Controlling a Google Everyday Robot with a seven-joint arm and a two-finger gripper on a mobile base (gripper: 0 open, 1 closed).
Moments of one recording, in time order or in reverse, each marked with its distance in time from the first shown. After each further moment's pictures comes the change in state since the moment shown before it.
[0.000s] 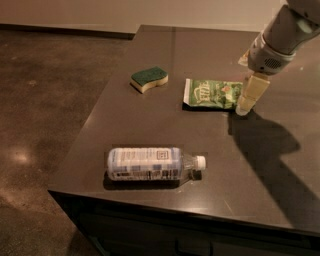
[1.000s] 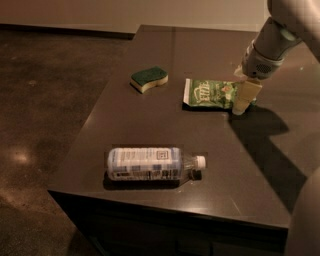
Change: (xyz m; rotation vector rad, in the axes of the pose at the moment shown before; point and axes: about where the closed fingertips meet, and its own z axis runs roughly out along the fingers) arm 0.014 -0.025 0.040 -0.035 0.057 0.002
